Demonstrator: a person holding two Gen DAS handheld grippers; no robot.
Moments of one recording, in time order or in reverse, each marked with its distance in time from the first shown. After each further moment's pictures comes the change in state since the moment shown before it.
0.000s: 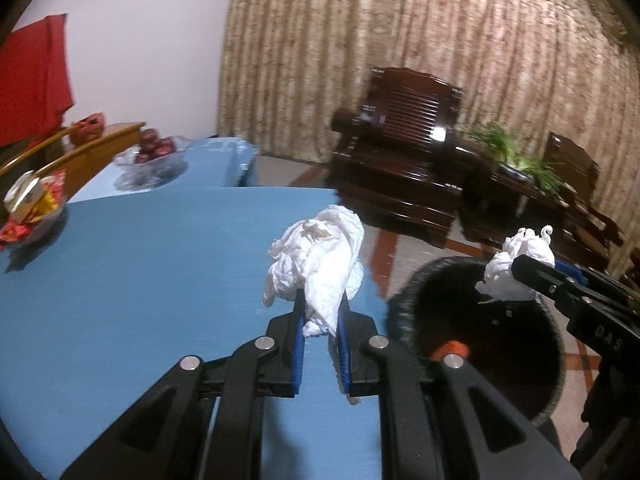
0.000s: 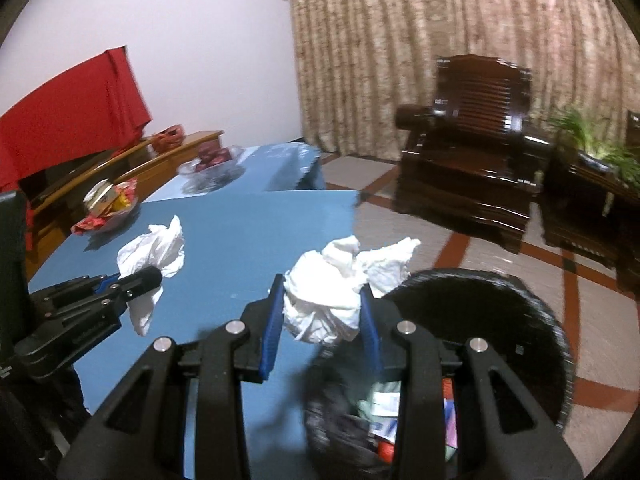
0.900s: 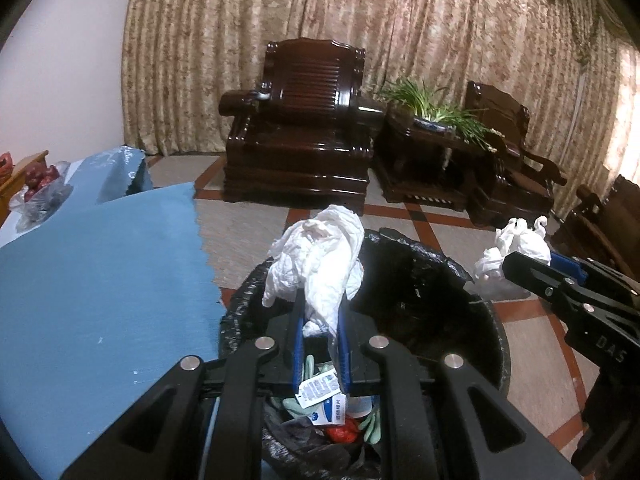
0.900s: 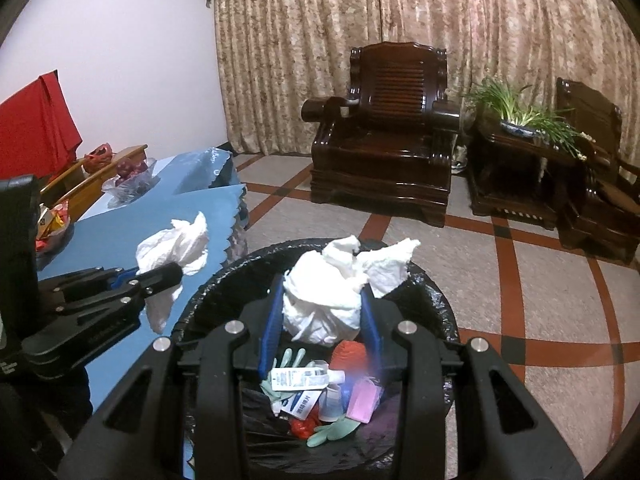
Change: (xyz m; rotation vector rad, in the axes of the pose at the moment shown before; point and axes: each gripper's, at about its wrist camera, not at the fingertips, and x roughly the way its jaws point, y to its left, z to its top) left arm 0.071 -0.158 0.007 0.192 0.080 -0.235; right arm -0.037 -0.123 -0.042 0.117 0.007 -0.207
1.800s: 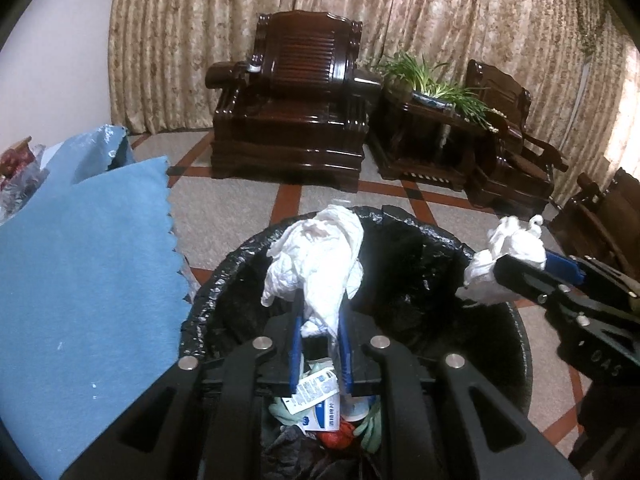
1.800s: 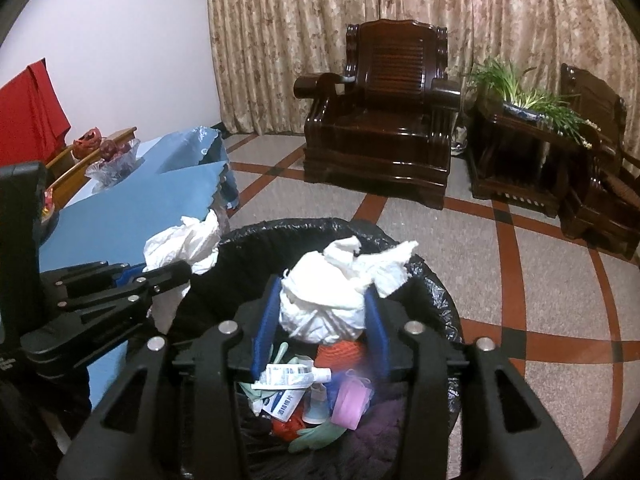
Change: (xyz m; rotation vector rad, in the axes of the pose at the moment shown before) left arm 0.053 0.003 -0.008 -0.011 0.094 -0.035; right arm 0.055 -0.013 -0.006 -0.004 0.082 -0.018
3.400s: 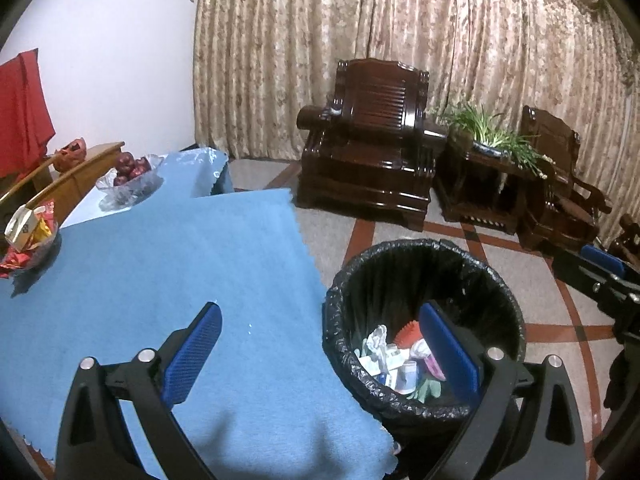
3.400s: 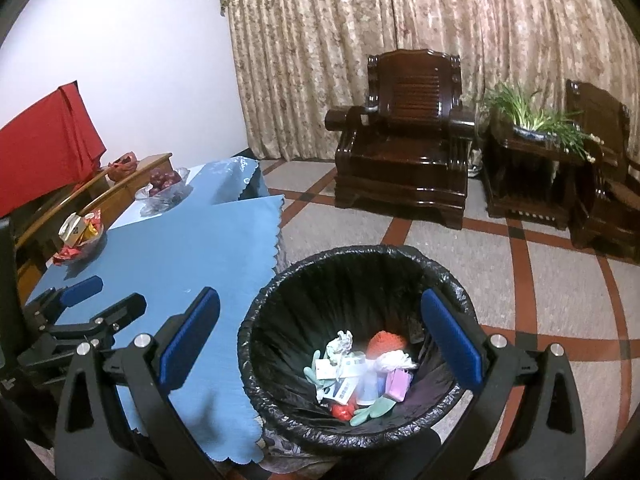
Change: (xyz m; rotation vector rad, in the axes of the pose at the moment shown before) left arm -0.193 0.038 -0.038 -0.100 -0.151 0.260; right arm -0.140 0.068 0.015 0.009 -0.093 0.085
